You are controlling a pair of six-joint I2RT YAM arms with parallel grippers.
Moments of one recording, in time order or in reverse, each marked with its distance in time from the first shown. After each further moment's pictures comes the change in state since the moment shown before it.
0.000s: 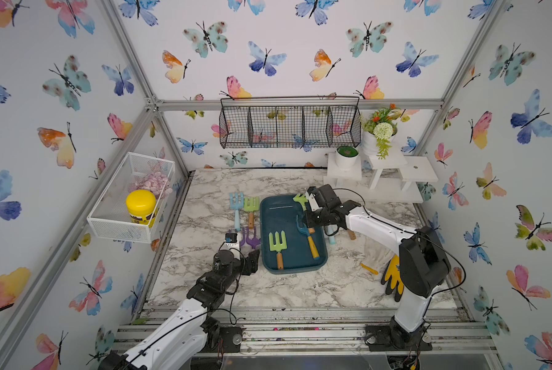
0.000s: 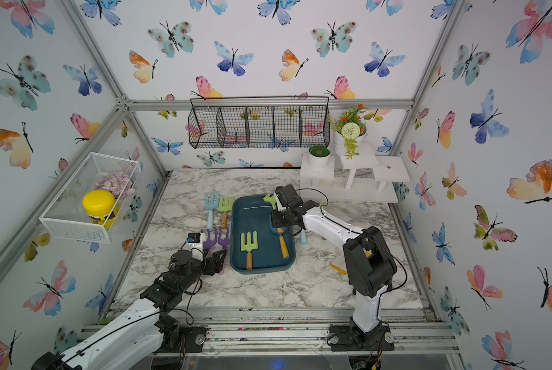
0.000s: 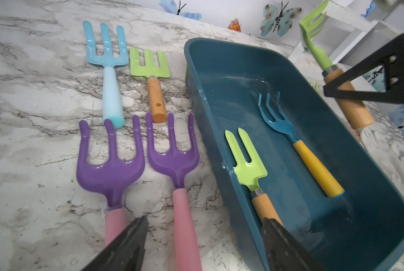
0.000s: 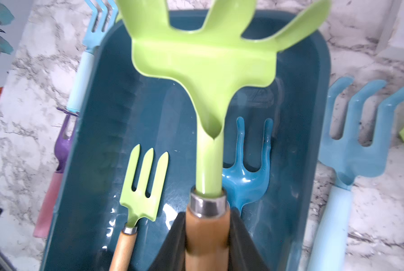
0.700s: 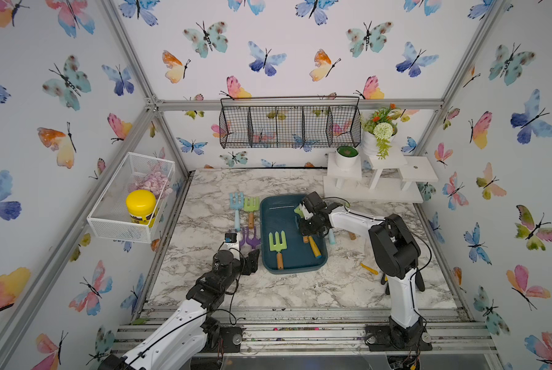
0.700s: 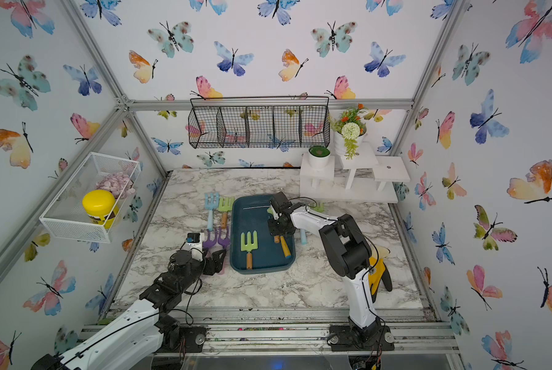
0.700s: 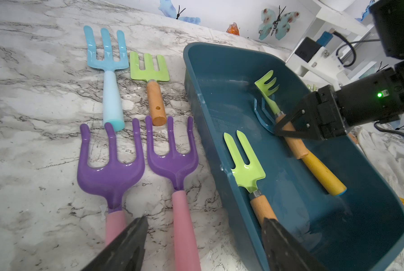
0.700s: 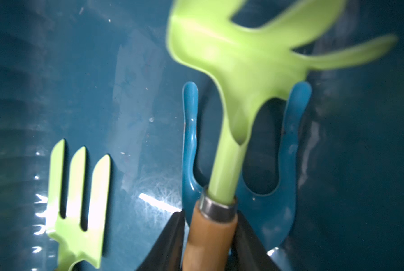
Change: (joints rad) left arm 0.000 -0.014 0.000 -0.002 0.000 0.001; right arm -0.001 0.284 0.105 -0.046 -0.004 0.003
